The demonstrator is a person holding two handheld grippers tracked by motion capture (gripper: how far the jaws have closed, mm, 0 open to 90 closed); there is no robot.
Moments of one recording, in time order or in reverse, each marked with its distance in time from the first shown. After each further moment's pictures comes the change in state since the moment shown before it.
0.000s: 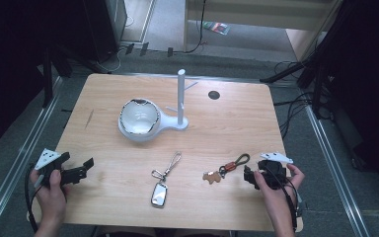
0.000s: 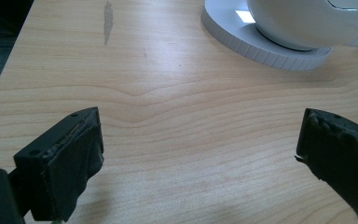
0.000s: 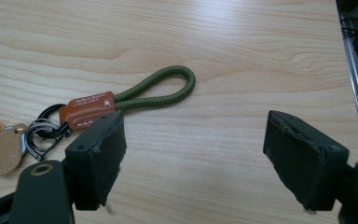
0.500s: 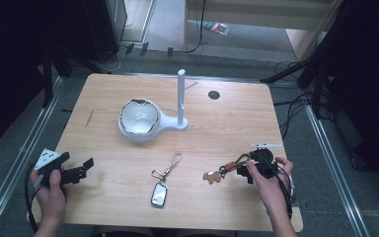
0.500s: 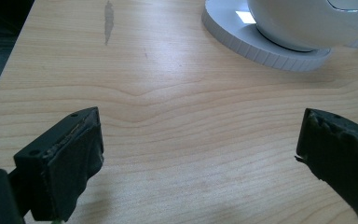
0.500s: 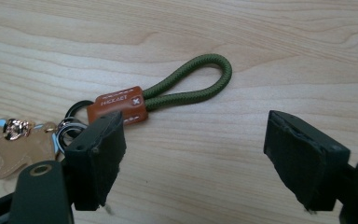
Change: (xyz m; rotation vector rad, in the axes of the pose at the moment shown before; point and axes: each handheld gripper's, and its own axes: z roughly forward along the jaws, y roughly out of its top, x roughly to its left) left arm 0.000 0.000 0.000 -0.001 0.000 -0.004; right arm 0.013 0.028 0.015 0.197 0.058 0.014
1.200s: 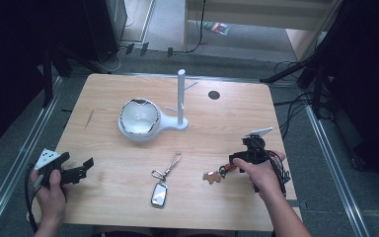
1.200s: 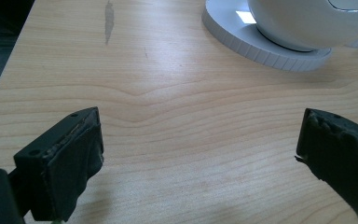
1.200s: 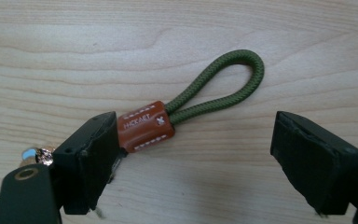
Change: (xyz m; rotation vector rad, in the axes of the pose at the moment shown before) left arm 0.000 0.000 0.000 0.000 0.002 -0.002; right arm 0.011 0.041 0.018 0.238 0.025 0.146
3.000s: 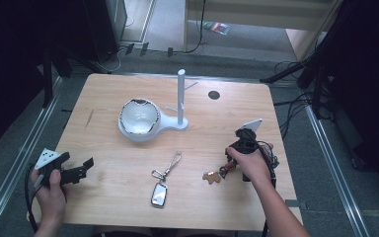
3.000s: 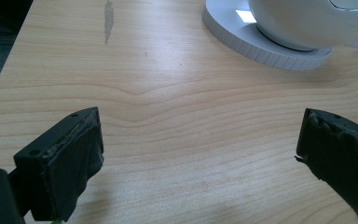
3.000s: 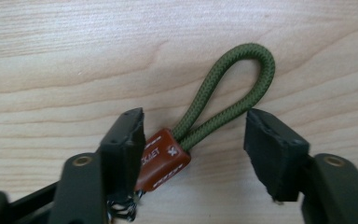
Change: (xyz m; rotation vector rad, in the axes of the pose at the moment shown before) left arm 0.000 0.000 0.001 0.005 -0.004 -0.001; right arm 0.018 0.033 0.023 0.172 -0.087 0.149
